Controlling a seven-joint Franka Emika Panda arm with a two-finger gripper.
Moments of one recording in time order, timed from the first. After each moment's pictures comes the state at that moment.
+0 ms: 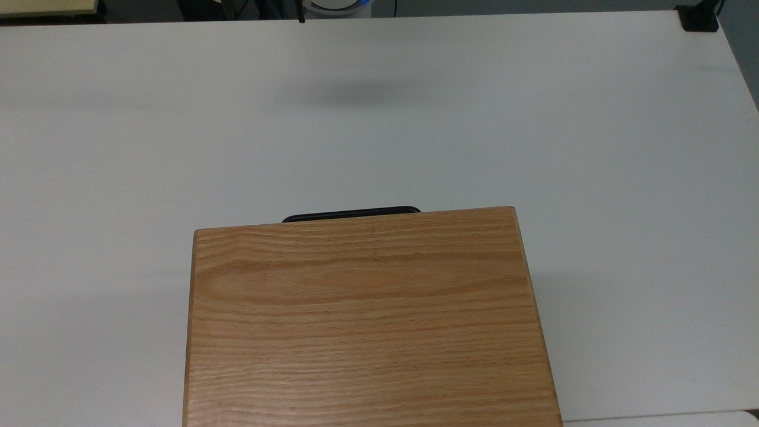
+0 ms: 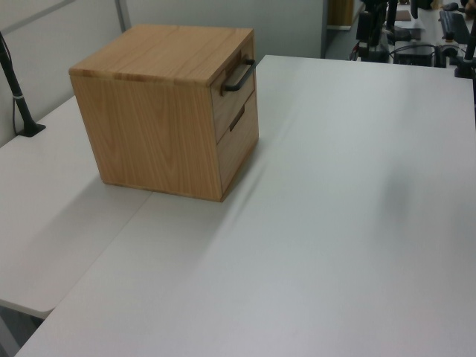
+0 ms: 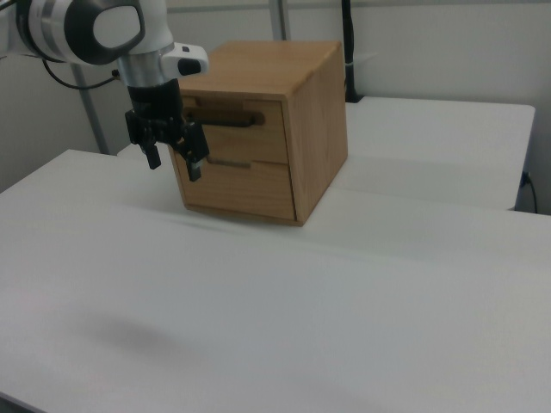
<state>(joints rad) 0.15 -0.07 -0.21 -1.71 0.00 1.65 0.00</state>
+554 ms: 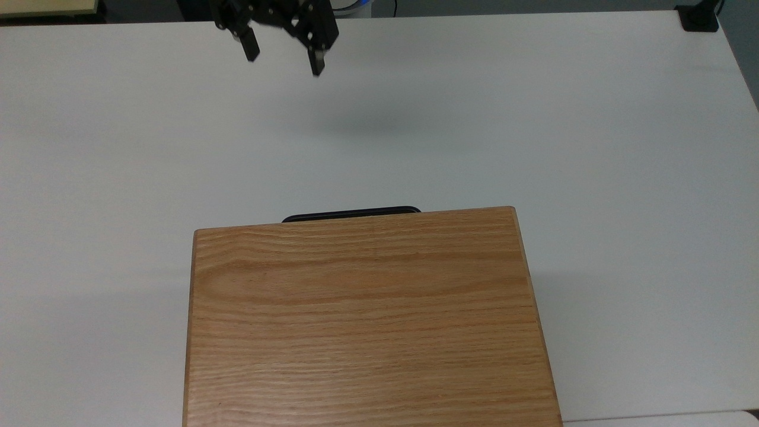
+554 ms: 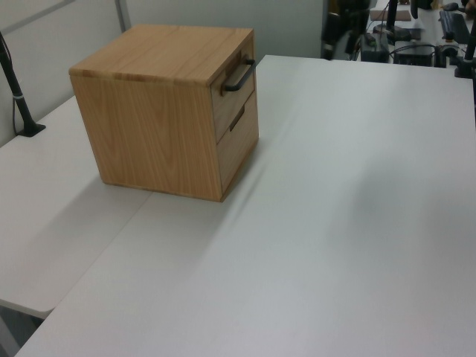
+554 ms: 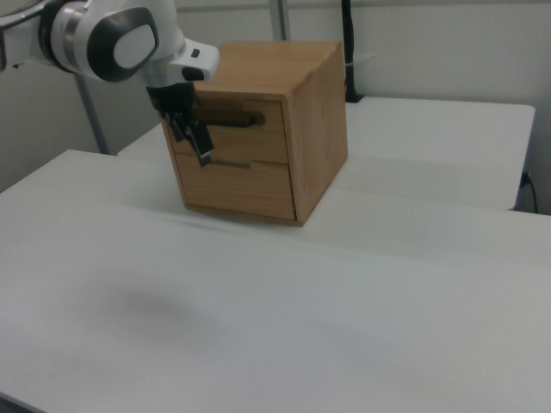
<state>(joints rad) 0.15 0.01 -0.19 -1.69 0.11 1.92 0.36</state>
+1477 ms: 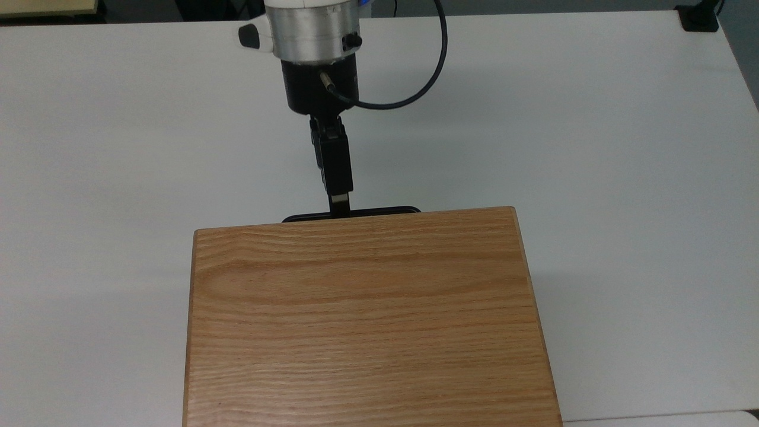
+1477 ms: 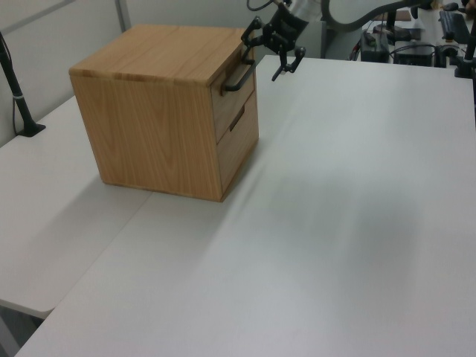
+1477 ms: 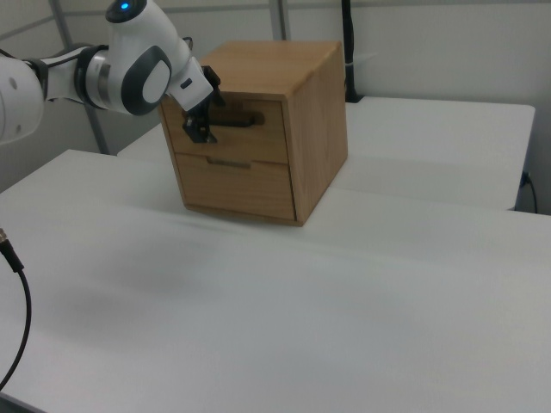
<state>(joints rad) 0.19 0.29 -0.13 -1.56 0.12 2.45 1.35</state>
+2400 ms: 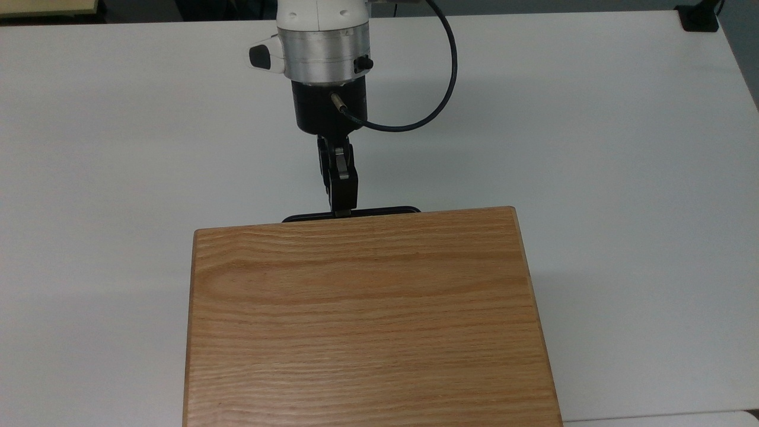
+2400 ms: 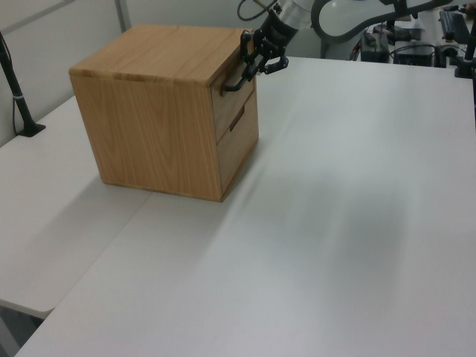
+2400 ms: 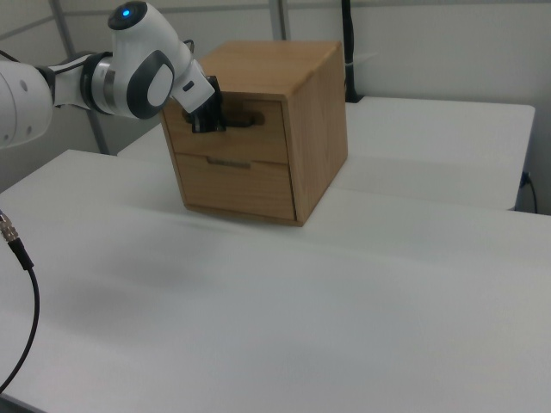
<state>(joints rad) 0.20 0.34 -0.13 -1.52 0.09 2.49 1.37</state>
